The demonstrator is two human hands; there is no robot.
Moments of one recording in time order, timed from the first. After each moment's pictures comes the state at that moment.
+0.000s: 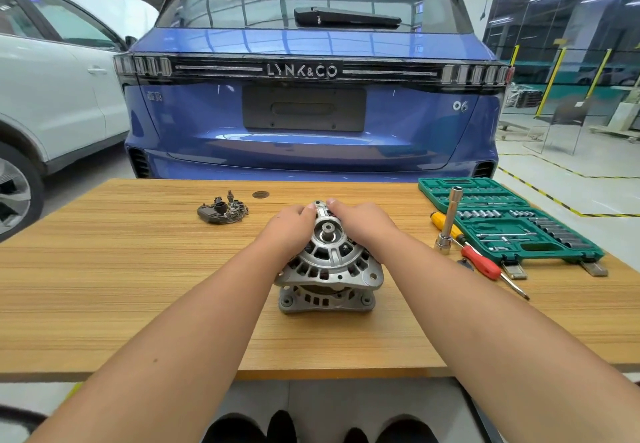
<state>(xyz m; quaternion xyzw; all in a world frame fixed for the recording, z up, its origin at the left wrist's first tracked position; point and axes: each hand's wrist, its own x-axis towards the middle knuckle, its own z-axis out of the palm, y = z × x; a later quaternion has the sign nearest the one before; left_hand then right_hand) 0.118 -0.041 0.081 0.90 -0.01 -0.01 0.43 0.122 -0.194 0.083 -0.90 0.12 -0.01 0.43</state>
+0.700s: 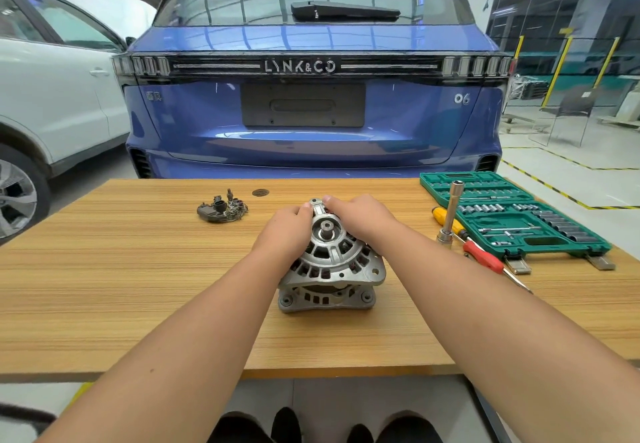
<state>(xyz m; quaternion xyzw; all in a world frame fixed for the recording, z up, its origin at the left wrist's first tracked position) 0.116 -0.047 0.071 0.91 0.02 0.04 0.42 0.131 -0.199 0.084 -0.92 0.08 -0.01 0.39</state>
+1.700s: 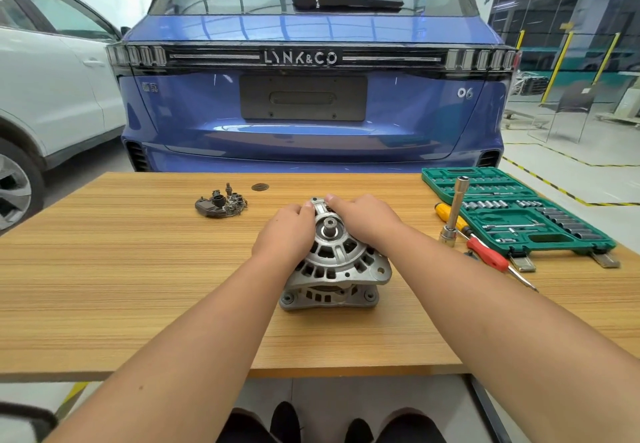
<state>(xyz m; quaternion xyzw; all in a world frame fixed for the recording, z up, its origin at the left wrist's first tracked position) 0.111 -0.045 0.065 0.92 0.03 0.05 0.39 0.128 -0.199 0.078 -0.94 0.05 -0.03 0.34</state>
